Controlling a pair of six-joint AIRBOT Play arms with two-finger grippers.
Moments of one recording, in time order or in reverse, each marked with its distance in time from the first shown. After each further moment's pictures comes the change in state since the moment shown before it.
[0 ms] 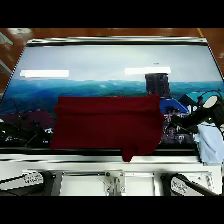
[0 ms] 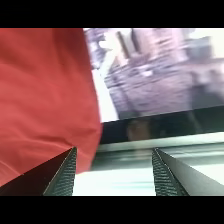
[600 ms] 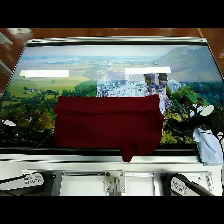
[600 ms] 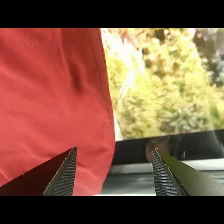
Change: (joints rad) left arm -0.106 -0.016 -0.117 -0.108 0.131 0.061; right arm -0.014 0.042 -0.121 0.080 -0.145 -0.036
